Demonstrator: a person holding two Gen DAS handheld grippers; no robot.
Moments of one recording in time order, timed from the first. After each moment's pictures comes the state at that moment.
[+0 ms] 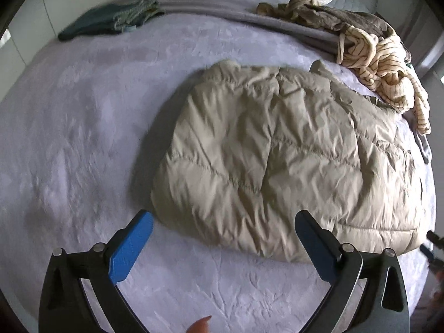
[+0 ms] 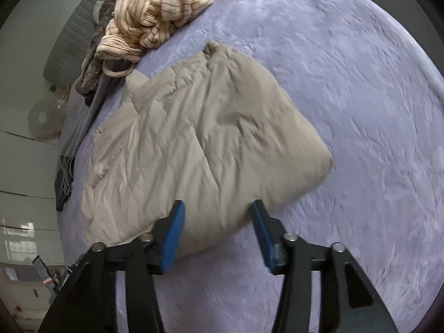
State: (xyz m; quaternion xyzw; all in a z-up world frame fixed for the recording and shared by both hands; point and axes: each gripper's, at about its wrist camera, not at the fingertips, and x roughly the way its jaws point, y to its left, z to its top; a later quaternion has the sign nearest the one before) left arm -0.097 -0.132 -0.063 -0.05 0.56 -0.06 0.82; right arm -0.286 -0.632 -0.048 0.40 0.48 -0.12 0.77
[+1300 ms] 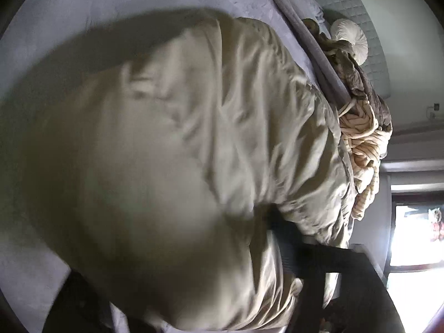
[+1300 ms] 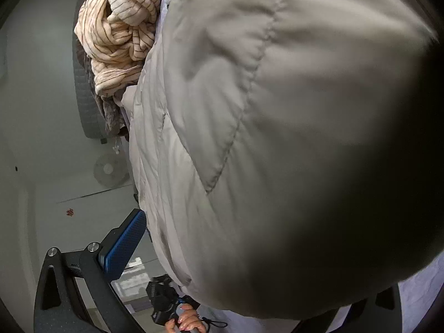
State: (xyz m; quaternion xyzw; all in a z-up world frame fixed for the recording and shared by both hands) left arm -0.057 -0.104 -0.161 -0.38 0.57 -0.11 0.72; right arm -0.247 -0.630 -0.144 0.66 0.38 -0.01 0.65
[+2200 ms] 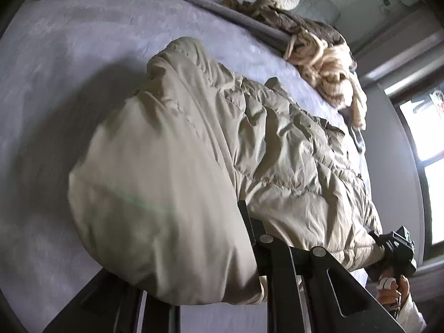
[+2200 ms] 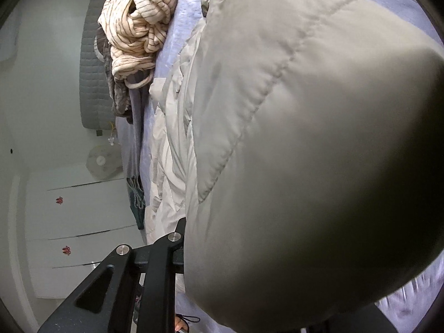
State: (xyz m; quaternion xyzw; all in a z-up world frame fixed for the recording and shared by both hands) left arm -0.153 -0.077 -0.075 -0.17 0.56 -0.22 0.78; right arm -0.363 -0.588 -0.094 0.62 0.38 -0.03 0.68
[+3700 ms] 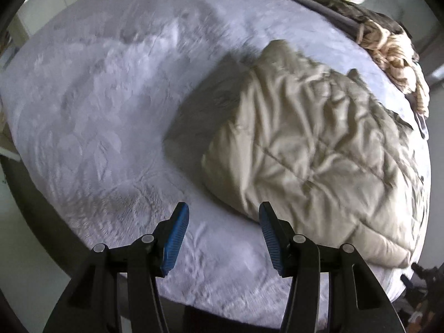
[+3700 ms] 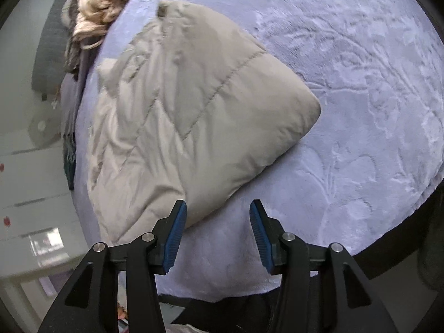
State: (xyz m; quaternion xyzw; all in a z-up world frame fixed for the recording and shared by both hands) left arm -0.337 0.013 -0.056 -0.09 0.61 -0.01 0.79; right arm -0.556 -0.578 -0.076 0.50 0.52 -0.10 0.68
